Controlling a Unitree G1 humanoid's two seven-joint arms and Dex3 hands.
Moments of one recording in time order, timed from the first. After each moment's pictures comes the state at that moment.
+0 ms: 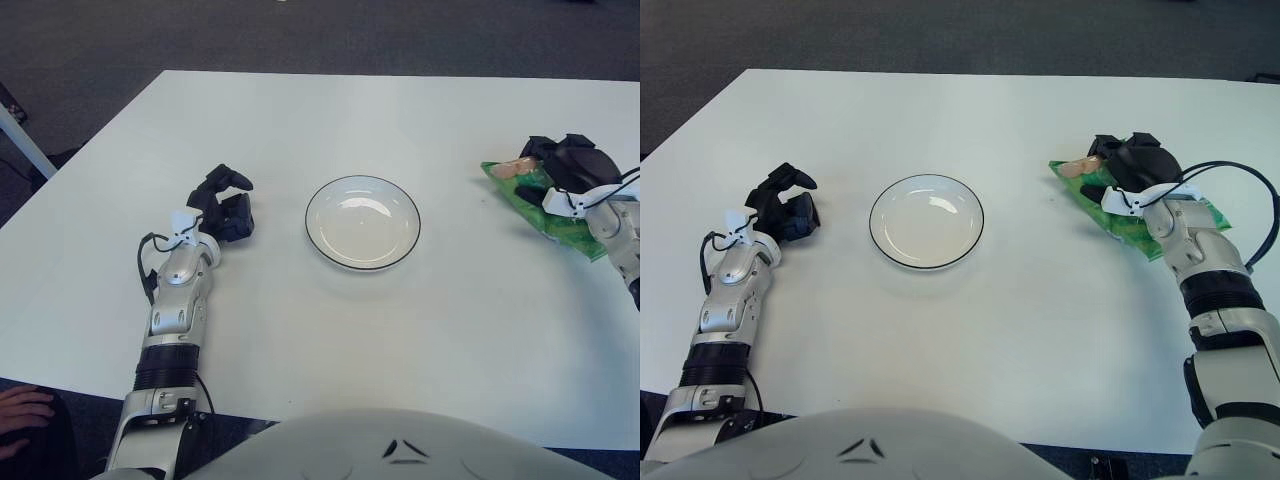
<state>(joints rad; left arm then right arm) -0.10 0.16 0.14 0.09 -0.15 -0.03 -0.10 -0.48 -0.85 0.22 0.65 -0.66 -0.25 -0.20</state>
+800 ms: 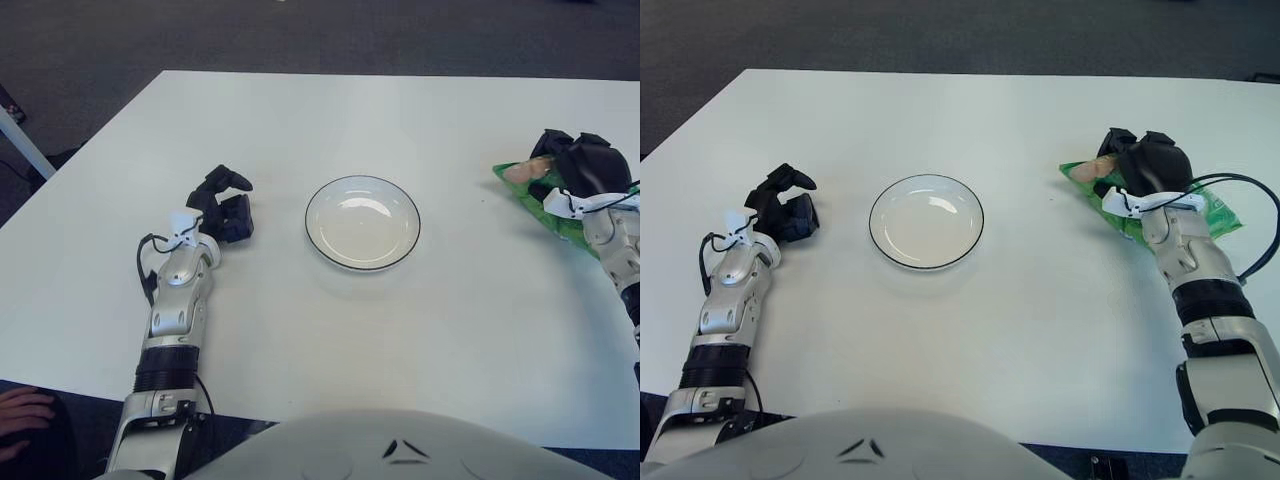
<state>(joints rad) -0.09 0.16 0.14 0.09 -0.14 -0.03 -0.08 -0.43 -0.82 0.16 0.57 -0.64 -0.22 -0.31</state>
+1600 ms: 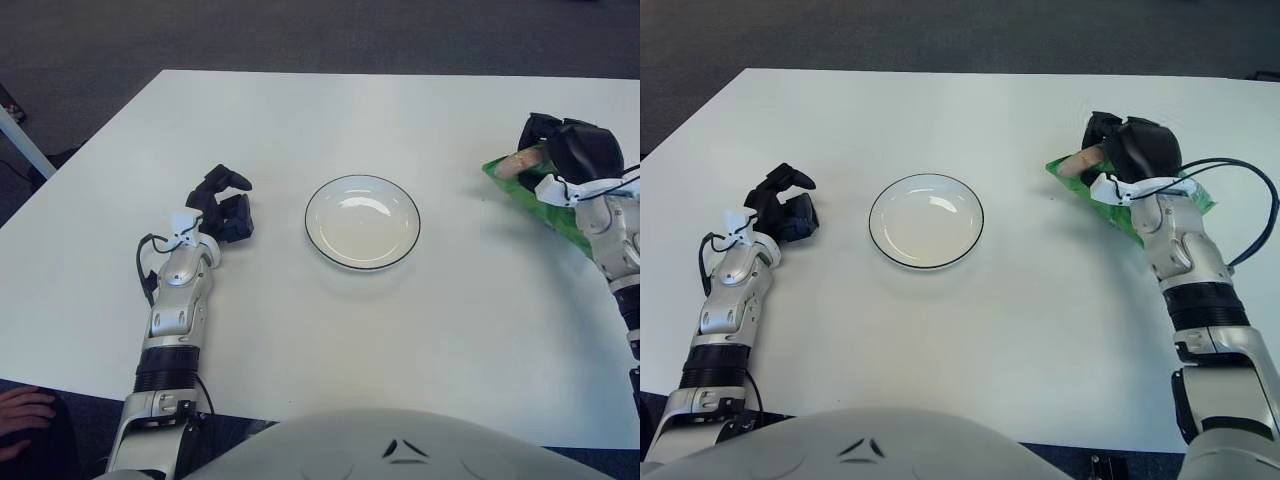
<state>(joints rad) -0.09 0.16 0.14 0.09 -0.14 -0.03 -0.07 -0.43 -0.78 0.09 0.29 -0.64 -0.14 -0.18</state>
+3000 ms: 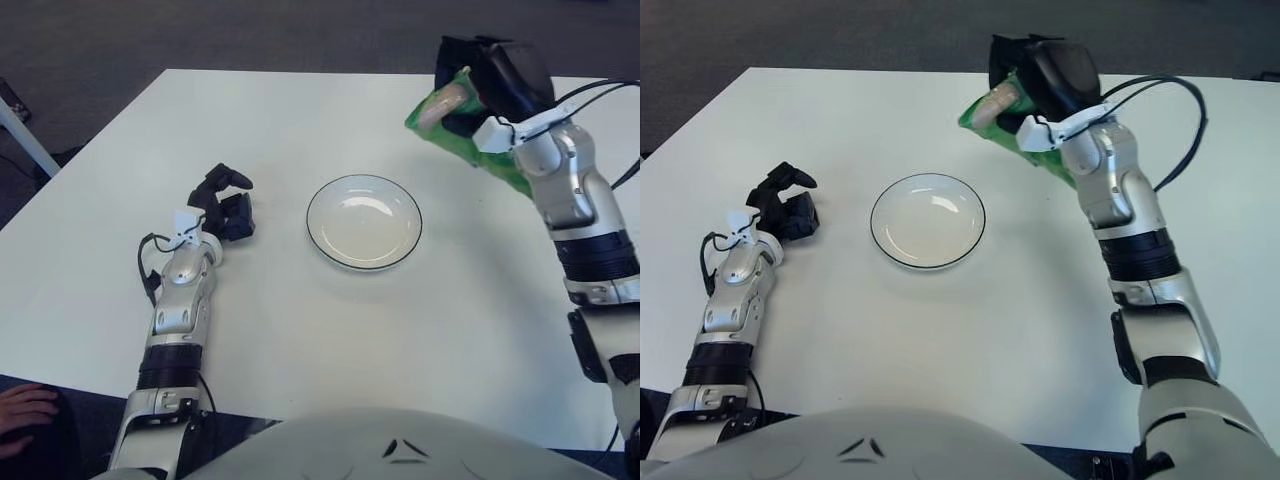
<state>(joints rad) -0.10 0.15 0.12 0.10 -0.11 -0.04 -0.04 -0.70 -0.53 0.19 0.04 -0.63 -0.12 0.05</state>
